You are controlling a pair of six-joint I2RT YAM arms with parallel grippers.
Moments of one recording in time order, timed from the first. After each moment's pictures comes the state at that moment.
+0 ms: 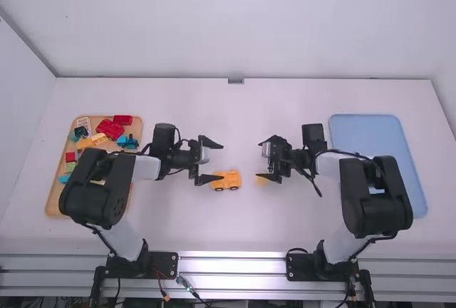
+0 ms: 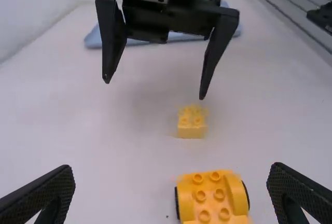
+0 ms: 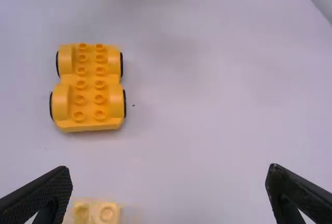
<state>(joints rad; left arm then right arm) -0.14 1.77 0.63 0.35 1.20 0.88 0.11 1.75 0.68 -0.01 -0.98 -1.25</state>
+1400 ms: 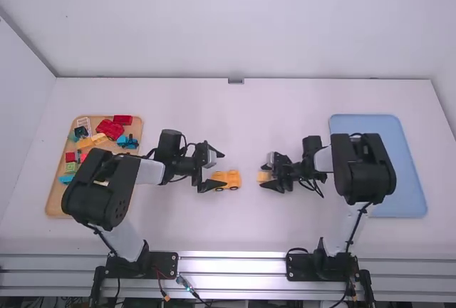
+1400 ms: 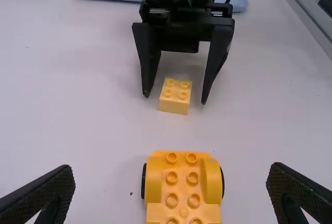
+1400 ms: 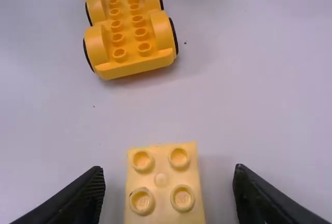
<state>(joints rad) -0.18 1.77 0.59 0.31 1.09 0.79 0.04 2.03 0.74 -0.18 -1.05 -1.35</state>
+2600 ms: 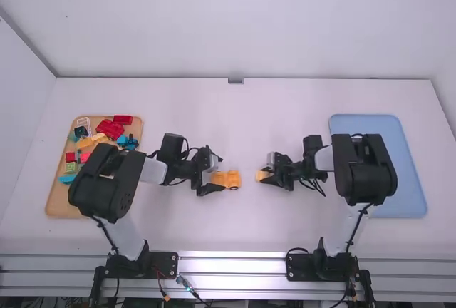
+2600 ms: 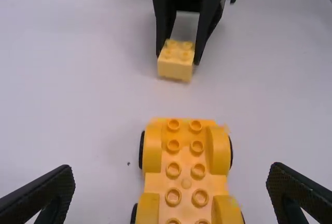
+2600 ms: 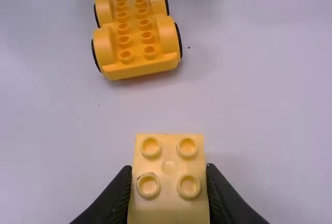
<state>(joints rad) -0.19 1.84 0.59 0.29 1.01 0.87 0.04 2.01 0.75 -0.21 -1.07 -1.39</state>
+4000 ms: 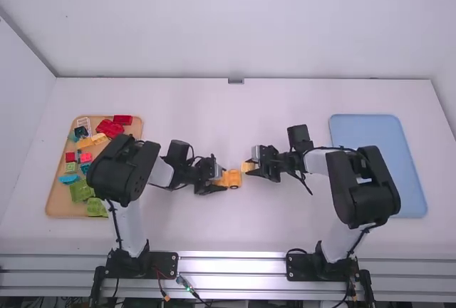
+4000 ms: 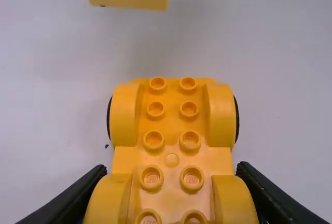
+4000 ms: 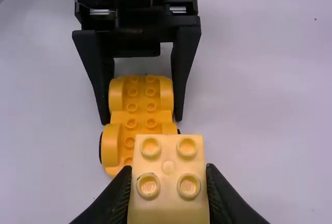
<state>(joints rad) -0.23 1.99 0.59 0.43 0.96 0.96 0.21 1.84 0.75 -0.08 -1.06 -1.20</state>
